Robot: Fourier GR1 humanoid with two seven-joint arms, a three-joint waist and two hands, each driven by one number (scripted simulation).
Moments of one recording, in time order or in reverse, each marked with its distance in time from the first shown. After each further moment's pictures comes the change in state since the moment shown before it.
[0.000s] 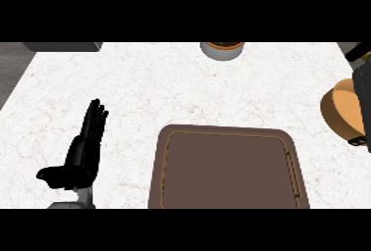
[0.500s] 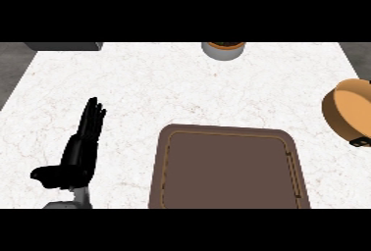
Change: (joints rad) left arm -0.002 0.012 0.009 -0.022 0.004 -0.022 0.019; right arm 0.116 -0.115 -0.126 0.127 -0.183 -0.039 -0.213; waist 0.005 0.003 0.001
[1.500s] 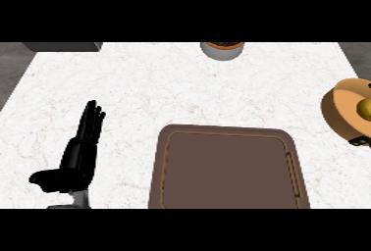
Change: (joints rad) left arm 0.023 -0.010 0.005 -0.006 -0.003 -0.003 -0.011; right arm 0.069 -0.002 -0.303 0.095 -0.384 -0.257 -0.339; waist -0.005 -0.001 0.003
